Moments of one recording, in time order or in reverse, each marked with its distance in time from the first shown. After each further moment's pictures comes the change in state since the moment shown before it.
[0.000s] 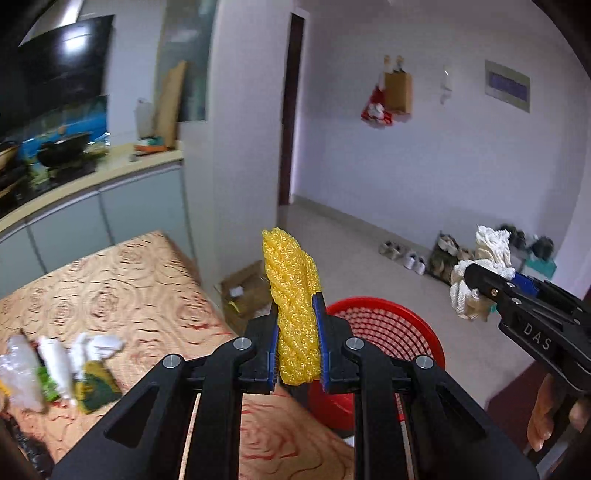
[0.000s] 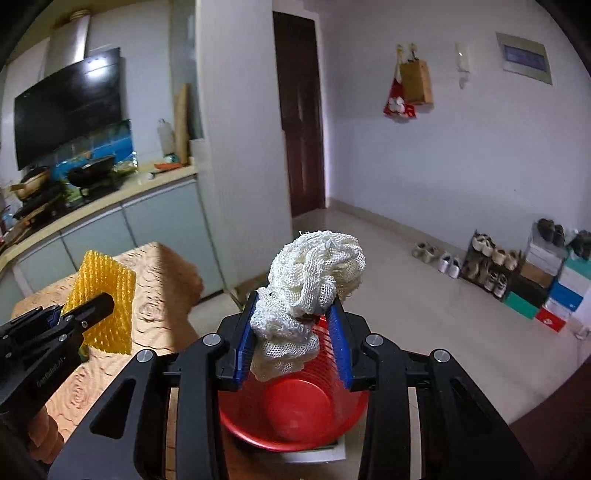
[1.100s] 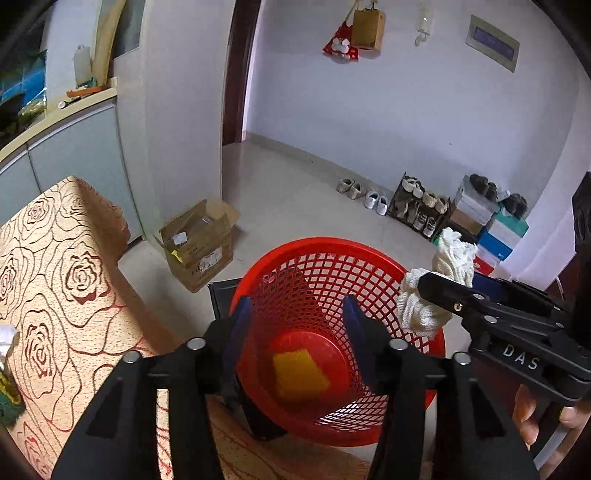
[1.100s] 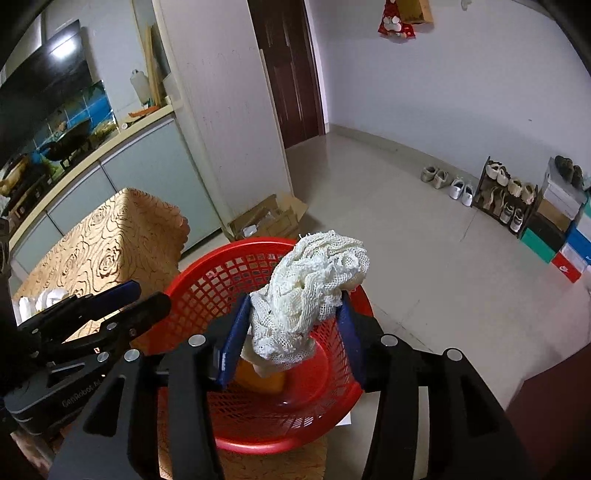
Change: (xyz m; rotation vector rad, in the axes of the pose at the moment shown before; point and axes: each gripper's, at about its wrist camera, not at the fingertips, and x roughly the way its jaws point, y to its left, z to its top) left arm 0.112 -0.022 -0.024 0.013 0.227 -0.173; right arm 0.080 -0.032 -0.026 0.083 0.253 0.063
